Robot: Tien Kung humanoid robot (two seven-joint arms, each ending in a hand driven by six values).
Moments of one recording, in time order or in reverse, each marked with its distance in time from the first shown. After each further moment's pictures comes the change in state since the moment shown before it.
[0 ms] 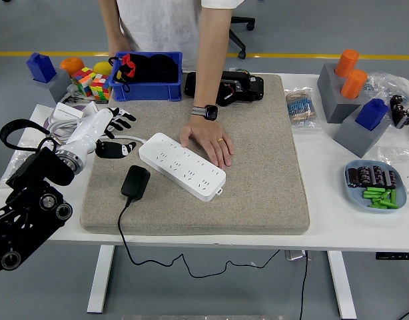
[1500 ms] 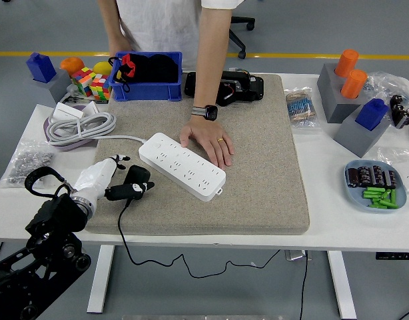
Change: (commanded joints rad) left arm 0.170 -0.081 0.035 -0.080 0.234 -0.007 0.218; right arm 0.007 -0.003 -0.053 0.003 0.012 0.000 0.002
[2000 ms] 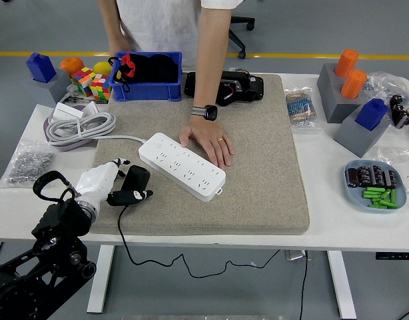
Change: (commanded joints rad) left arm 0.005 -0.011 0.029 0.007 0.084 0.000 0.054; right arm -0.004 -0.003 0.008 -0.001 -0.003 -0.003 0.001
